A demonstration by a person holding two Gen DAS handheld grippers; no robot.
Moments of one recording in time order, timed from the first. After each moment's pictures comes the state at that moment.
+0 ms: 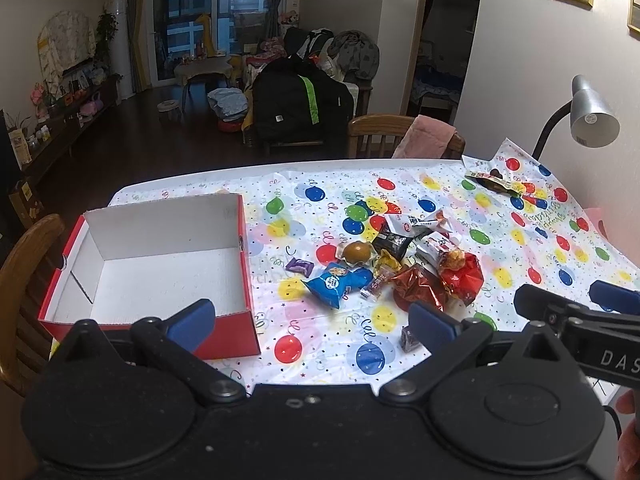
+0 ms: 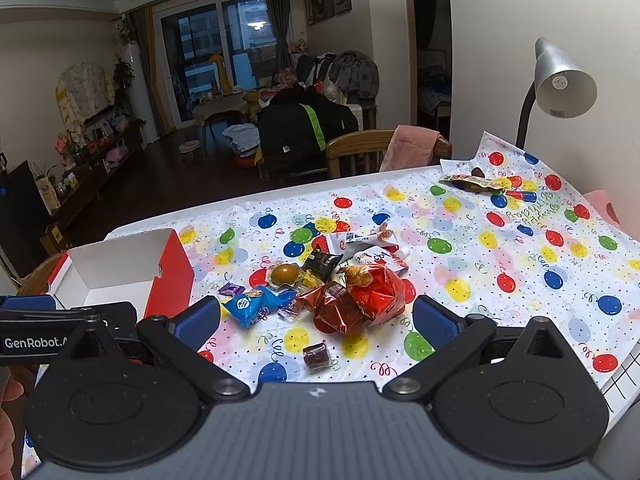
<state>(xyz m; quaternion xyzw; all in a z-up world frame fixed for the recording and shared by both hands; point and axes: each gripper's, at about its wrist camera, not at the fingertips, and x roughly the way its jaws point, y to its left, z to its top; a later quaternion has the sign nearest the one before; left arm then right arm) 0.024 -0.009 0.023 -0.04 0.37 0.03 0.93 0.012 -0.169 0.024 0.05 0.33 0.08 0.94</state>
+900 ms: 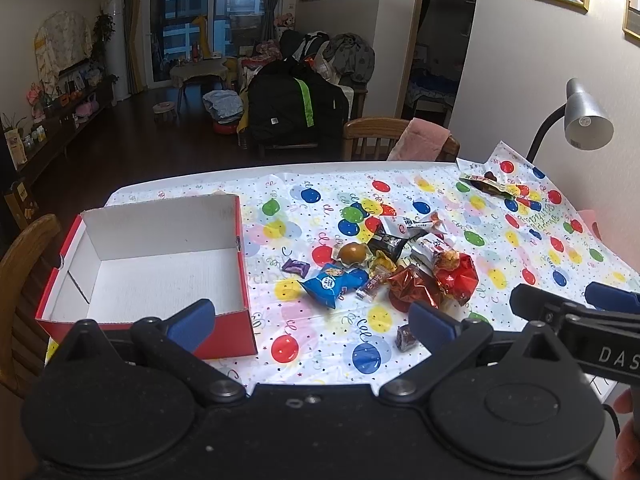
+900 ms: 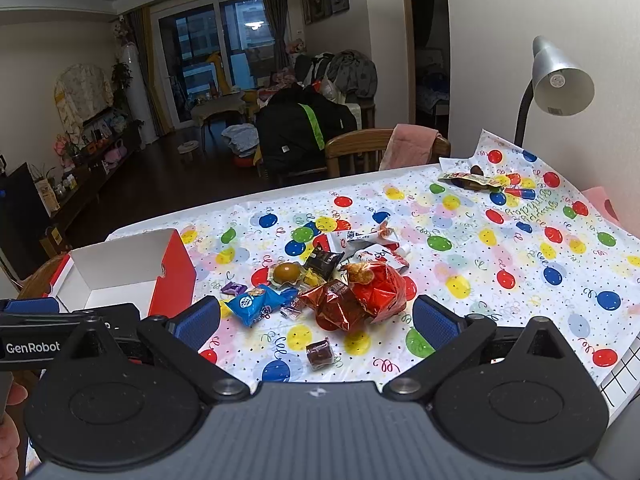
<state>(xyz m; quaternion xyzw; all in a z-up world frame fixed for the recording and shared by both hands) 0.023 -0.013 0.026 -0.03 0.36 0.02 0.93 0.009 -0.168 0.028 0.05 0.34 0.08 0.94</state>
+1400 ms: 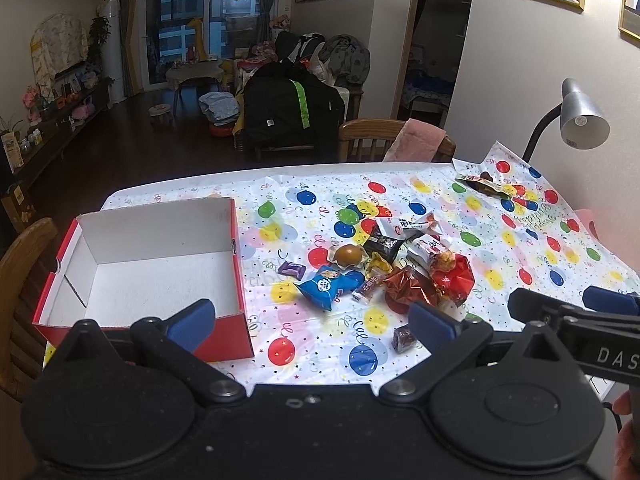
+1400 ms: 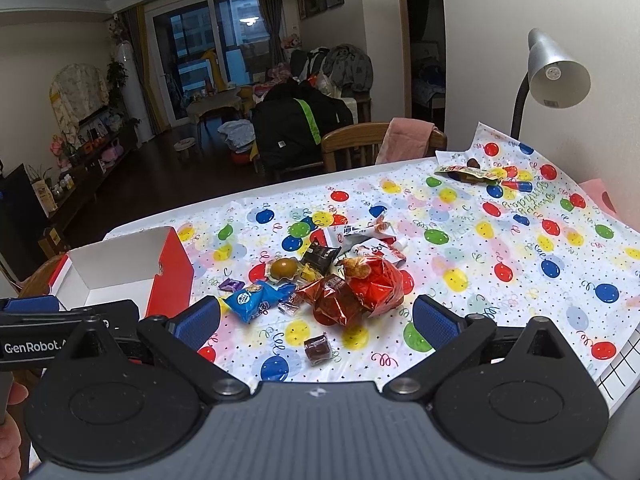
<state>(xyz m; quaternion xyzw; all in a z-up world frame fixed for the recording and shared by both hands) 0.023 -0.013 0.027 -0.04 0.36 0.02 0.93 0.010 -0.170 0.028 0.06 0.35 0.07 0.93</state>
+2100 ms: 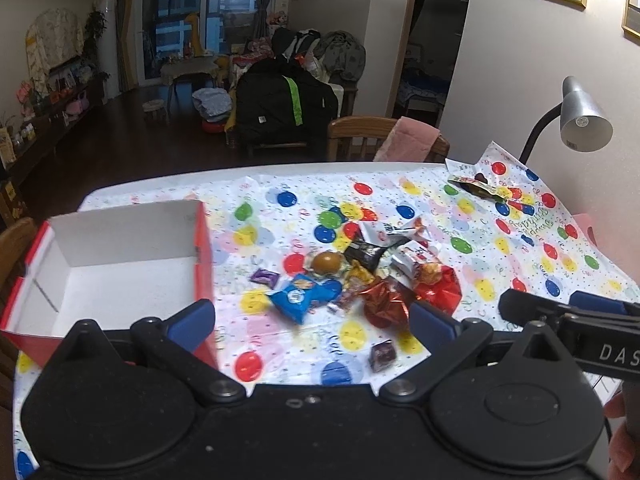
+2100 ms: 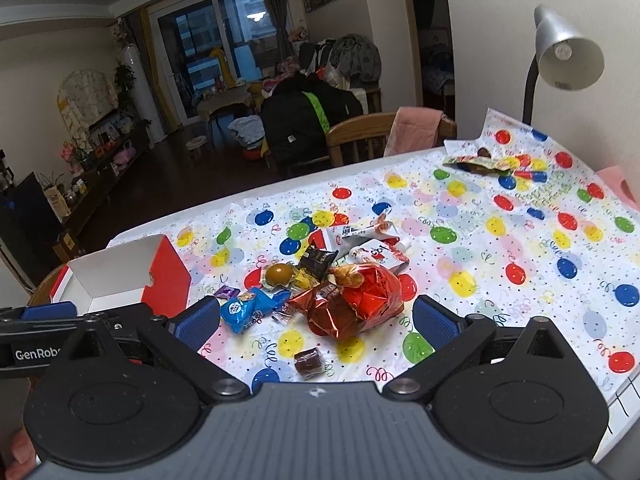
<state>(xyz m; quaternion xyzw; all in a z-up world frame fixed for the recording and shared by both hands) 0.057 -0.041 0.013 -0.05 0.37 0.01 0.93 0.053 -0.208 0.011 0.08 0.36 0.10 0.92</state>
